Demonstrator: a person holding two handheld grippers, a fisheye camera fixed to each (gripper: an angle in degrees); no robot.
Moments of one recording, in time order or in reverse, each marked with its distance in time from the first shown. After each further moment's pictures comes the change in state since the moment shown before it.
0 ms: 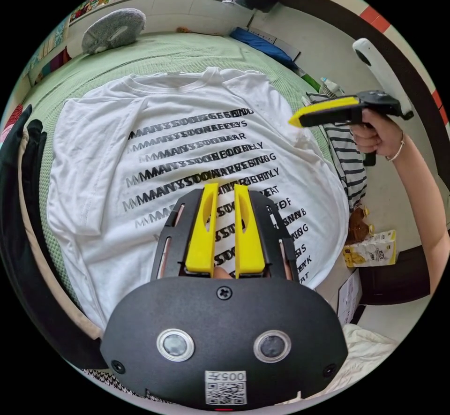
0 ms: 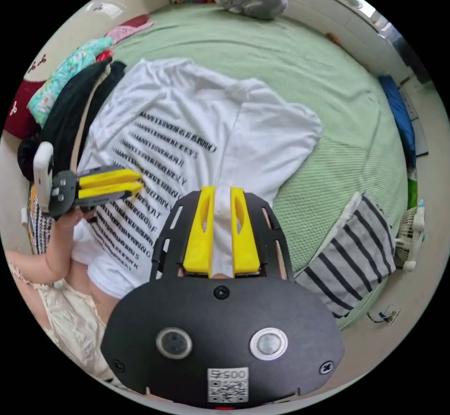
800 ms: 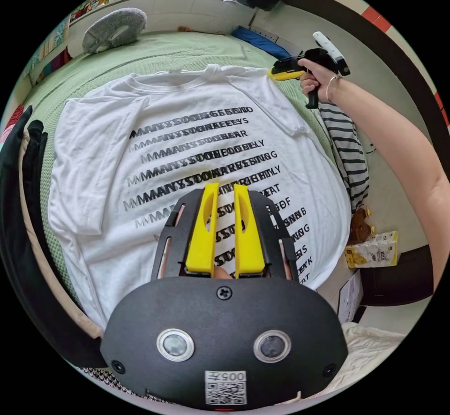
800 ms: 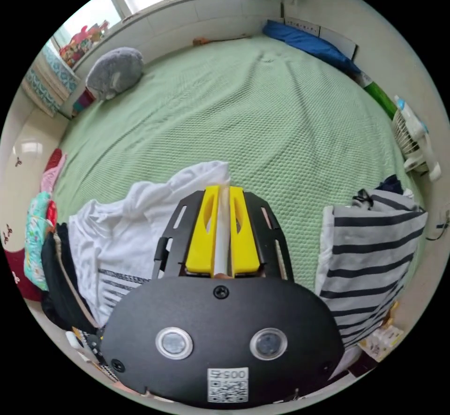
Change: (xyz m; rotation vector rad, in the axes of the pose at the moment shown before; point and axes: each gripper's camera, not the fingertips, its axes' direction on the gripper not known) left arm -0.004 0.021 -0.038 -0.005 -0.013 -0.005; right arm 0.115 -0.014 0.046 0.154 0.065 0.606
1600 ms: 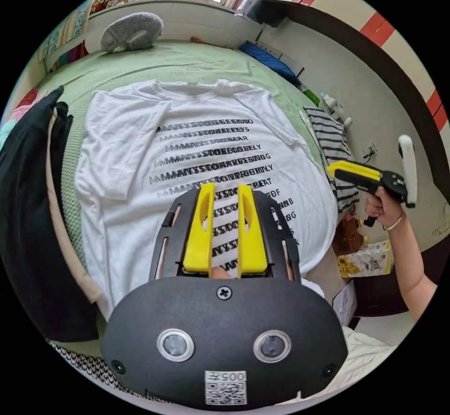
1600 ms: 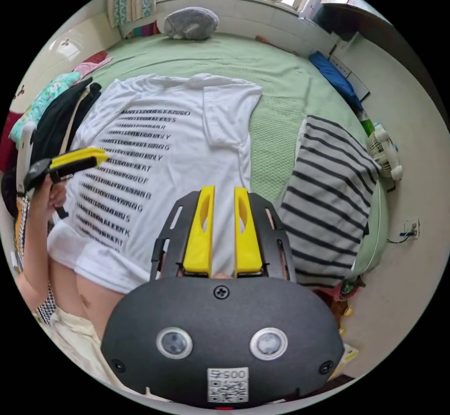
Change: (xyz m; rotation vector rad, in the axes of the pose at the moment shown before) left arm -0.011 0.091 -0.137 0.109 0.008 -0.065; right arm -0.010 0.306 -0.097 -0.025 0.062 -0.387
